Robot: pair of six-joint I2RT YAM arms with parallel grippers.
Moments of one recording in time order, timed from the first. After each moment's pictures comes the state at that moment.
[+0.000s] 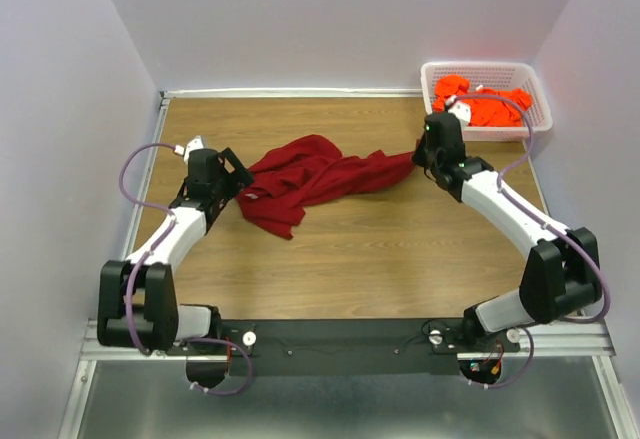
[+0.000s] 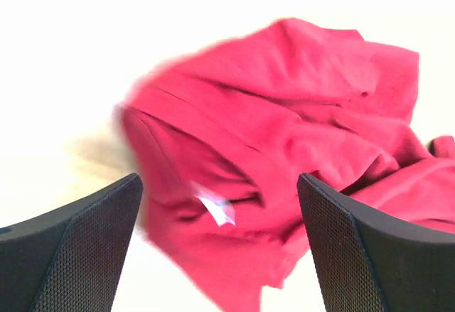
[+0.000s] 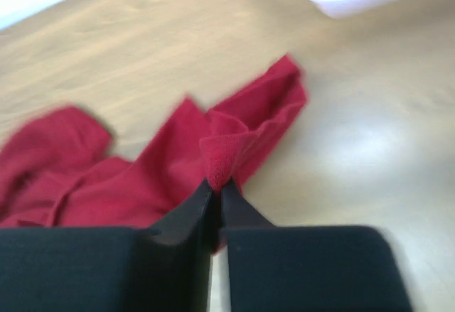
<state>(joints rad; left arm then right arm) -0.08 1.32 0.71 -0.03 -0.04 -0.66 0.37 1.49 1.12 -0.20 0.34 0.53</state>
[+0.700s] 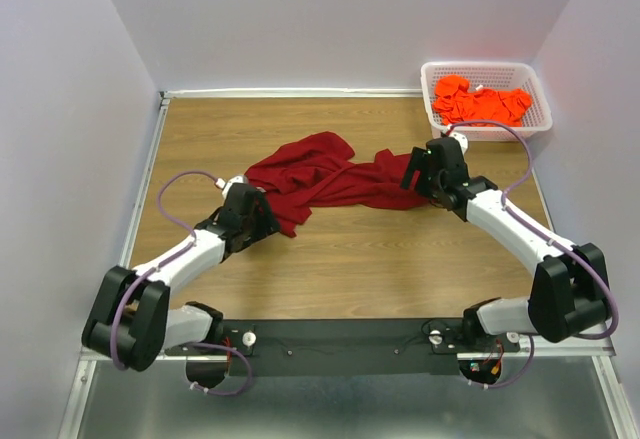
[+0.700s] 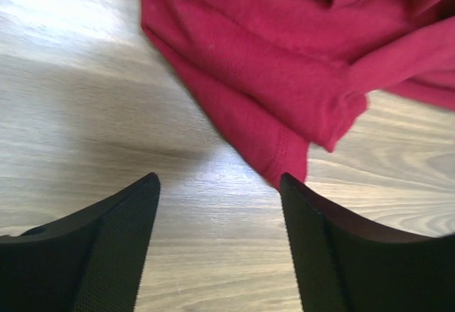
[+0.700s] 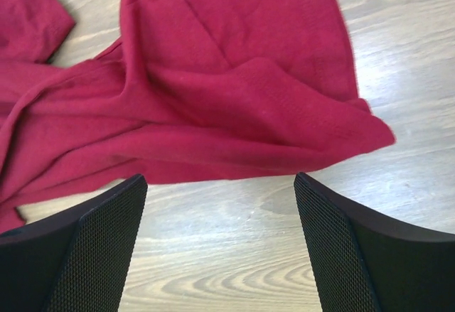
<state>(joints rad) -0.38 1.21 0.52 -0.17 -0.07 -0.75 0.35 1.36 0.91 -0.31 0.26 0.54</state>
